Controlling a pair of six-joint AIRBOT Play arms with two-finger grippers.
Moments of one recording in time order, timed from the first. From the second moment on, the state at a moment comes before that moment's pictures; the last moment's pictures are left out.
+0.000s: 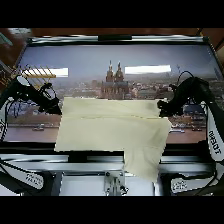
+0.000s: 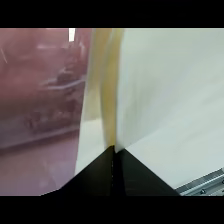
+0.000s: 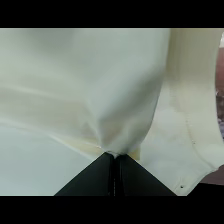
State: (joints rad) left arm 0.18 -1.76 1.41 1.11 -1.51 -1.34; right arm -0.10 -1.60 1.28 1.84 -1.43 -1.57
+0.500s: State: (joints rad) left arm 0.18 -1.76 1.39 1.11 -1.50 -1.34; right arm -0.10 -1.60 1.28 1.79 -1.40 -1.54
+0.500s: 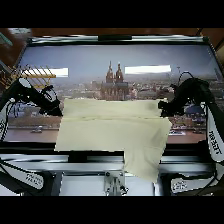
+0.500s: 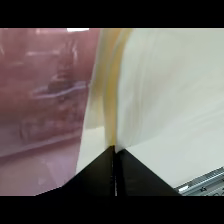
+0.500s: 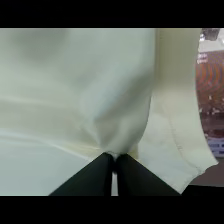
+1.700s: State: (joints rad) left arm 0.40 -1.36 0.69 1.18 -1.43 -1.21; right arm -0.54 -1.06 0.93 1.75 -1.47 -1.71
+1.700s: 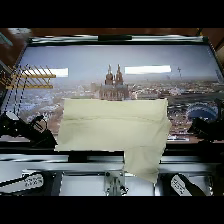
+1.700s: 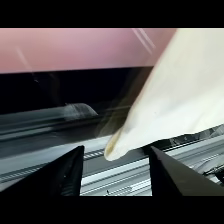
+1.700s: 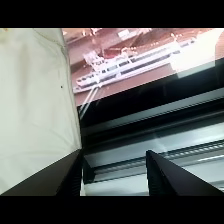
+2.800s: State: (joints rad) left arm 0.29 -1.33 0.59 1.10 -1.32 -1.28; right arm -0.55 -1.03 0.57 1.99 -1.46 -1.89
